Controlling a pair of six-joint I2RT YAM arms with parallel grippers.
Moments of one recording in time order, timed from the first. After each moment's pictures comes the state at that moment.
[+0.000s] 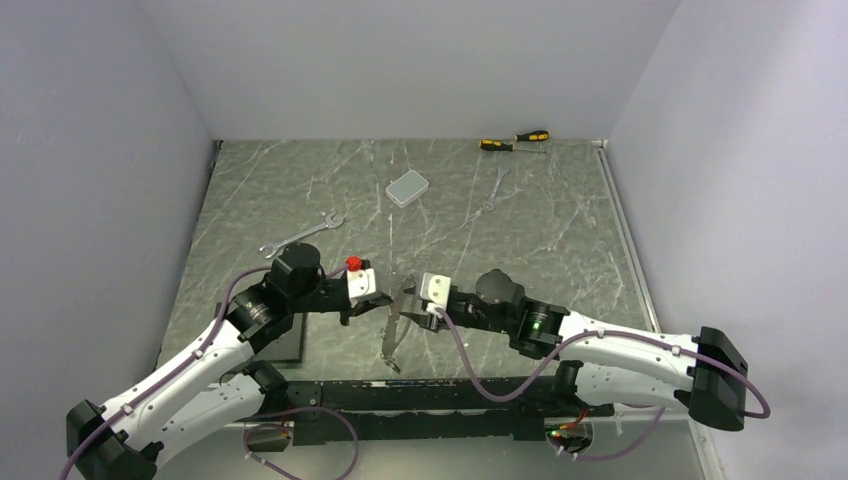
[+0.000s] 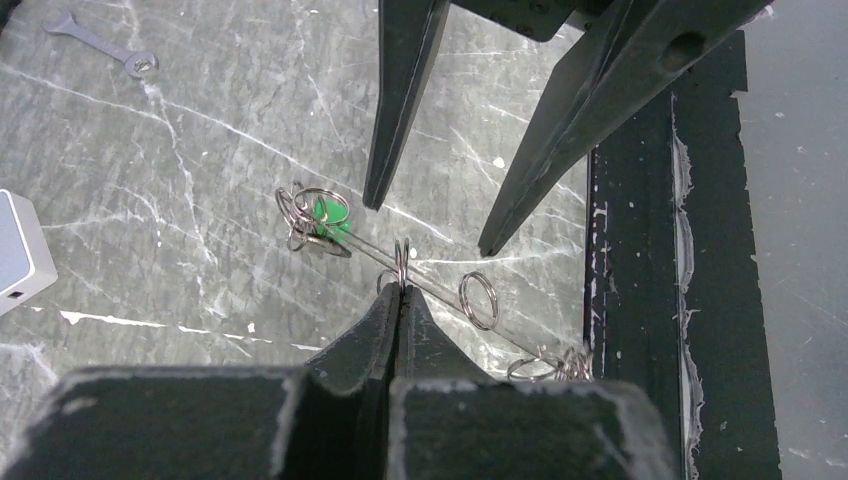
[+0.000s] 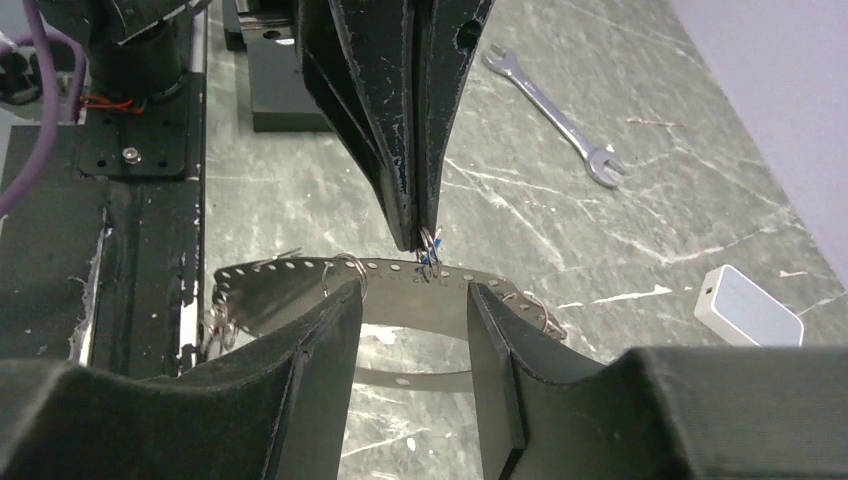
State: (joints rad) left arm -0.69 0.78 0.65 -0.28 0.64 0.38; right arm 1.13 0.97 0.57 0.24 -0.18 -0.32
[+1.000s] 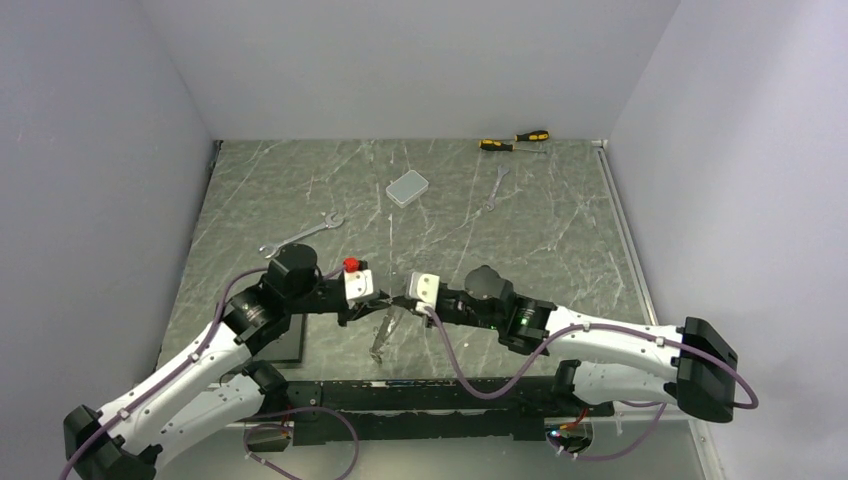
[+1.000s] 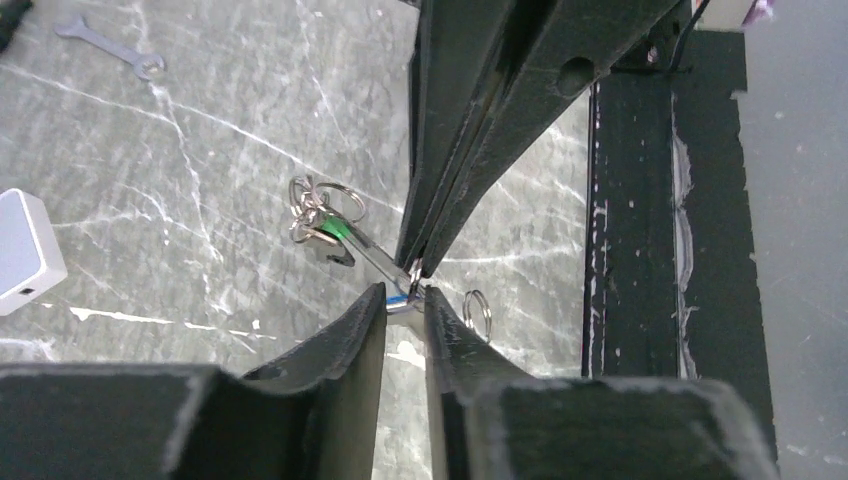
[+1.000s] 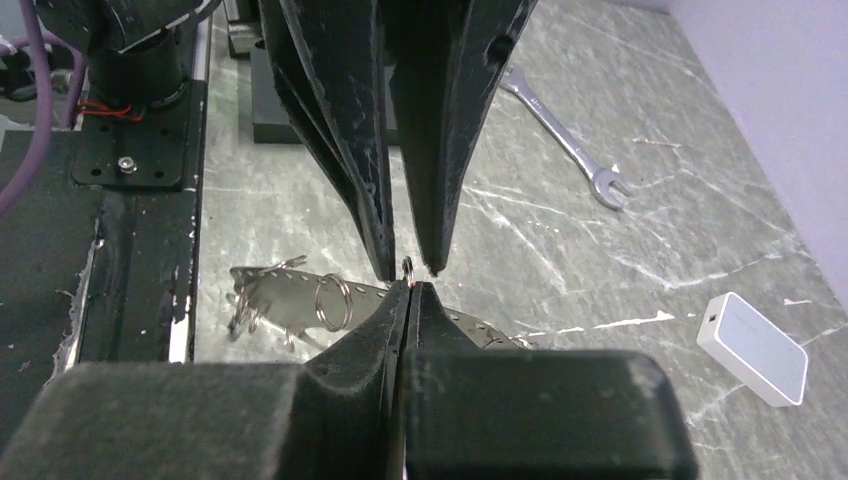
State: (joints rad) left arm -0.69 0.77 0.65 -0.31 0.64 0.40; right arm 1.13 1.10 0.63 0.28 -0.21 -0.35
